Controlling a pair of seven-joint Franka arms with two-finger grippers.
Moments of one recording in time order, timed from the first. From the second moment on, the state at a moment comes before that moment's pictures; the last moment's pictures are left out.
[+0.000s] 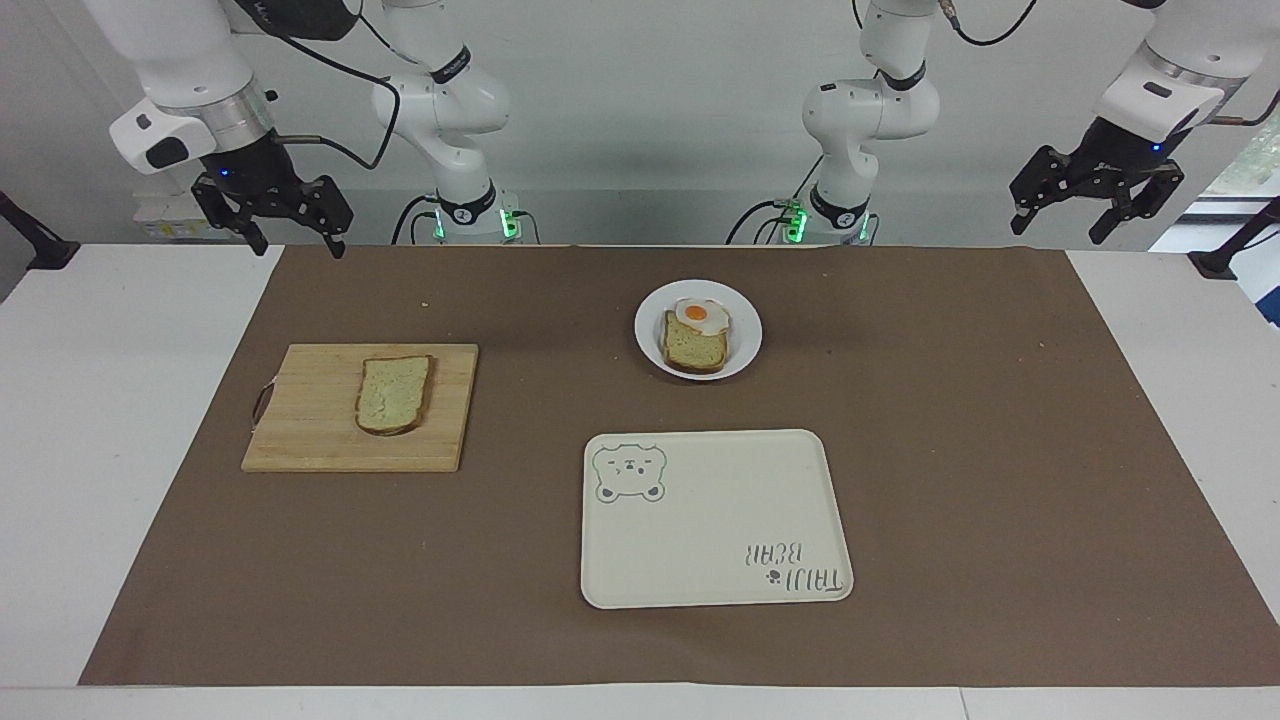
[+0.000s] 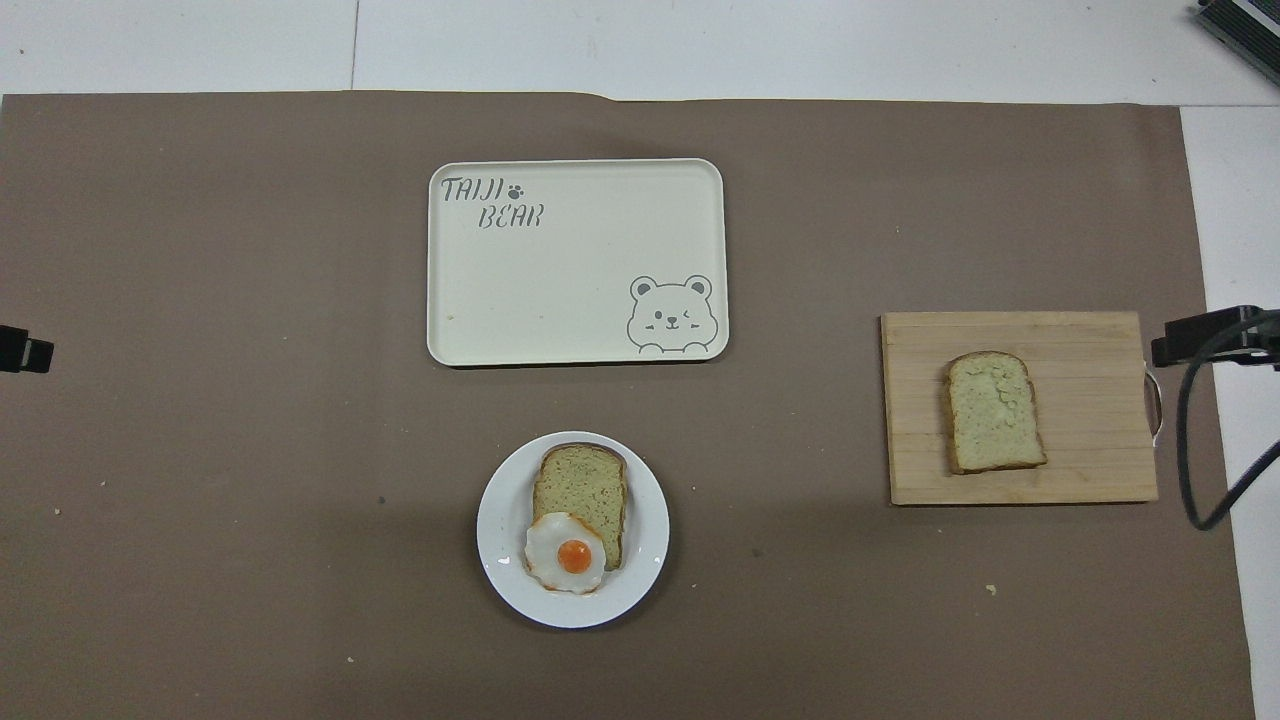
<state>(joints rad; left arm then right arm) -0.02 -0.06 0.04 -1.50 -0.05 1.46 0.20 0.01 -0.06 -0.08 -1.61 -0.01 1.55 -0.02</state>
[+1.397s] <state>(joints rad) -0.02 -0.06 0.04 -1.50 -0.05 1.46 0.20 0.01 -0.06 -0.09 -1.61 -0.01 1.54 -0.02</state>
